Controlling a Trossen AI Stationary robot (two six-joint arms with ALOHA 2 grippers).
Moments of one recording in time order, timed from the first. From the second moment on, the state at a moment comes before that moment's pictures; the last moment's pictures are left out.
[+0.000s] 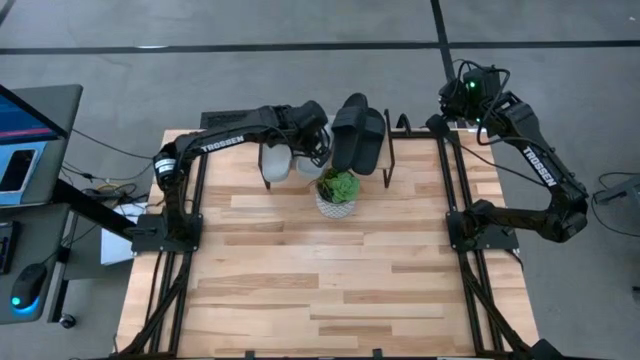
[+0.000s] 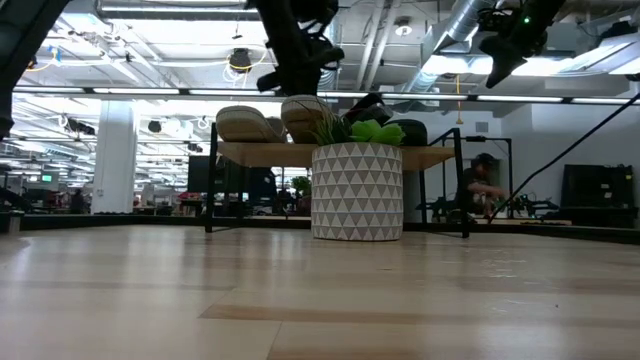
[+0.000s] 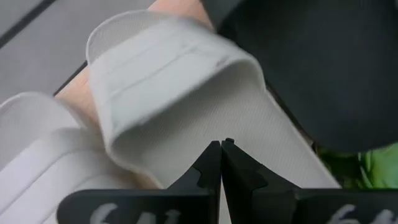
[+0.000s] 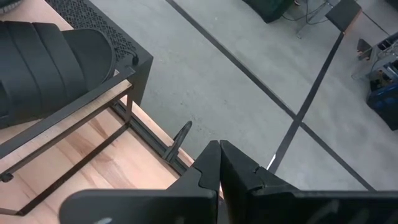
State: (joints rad) left arm 0.39 1.88 1.86 -0.97 -0.23 -0.30; right arm -1.03 1.07 1.27 -0.88 0.13 -0.43
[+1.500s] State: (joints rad) left arm 0.35 1.89 1.87 -1.01 -0.32 -0.32; right arm -1.03 1.07 1.27 -0.89 0.13 -0.43
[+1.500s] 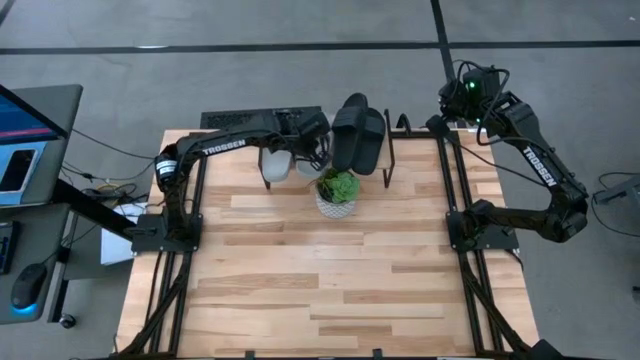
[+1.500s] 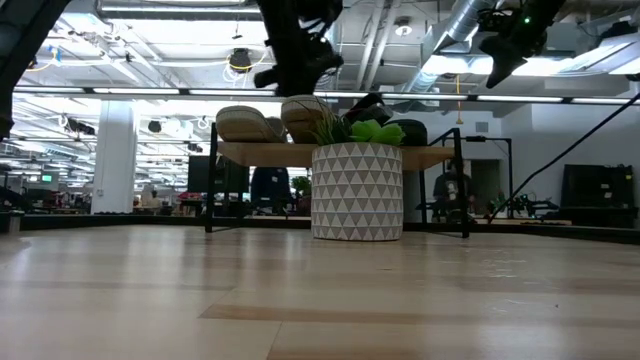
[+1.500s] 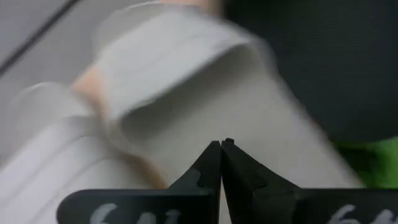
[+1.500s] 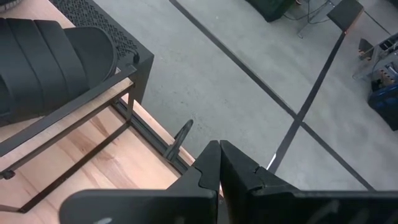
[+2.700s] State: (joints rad) left arm 0.40 1.90 1.76 -0.97 -0.38 -0.33; right arm -1.02 1.07 1.27 -0.90 0.13 -0.44
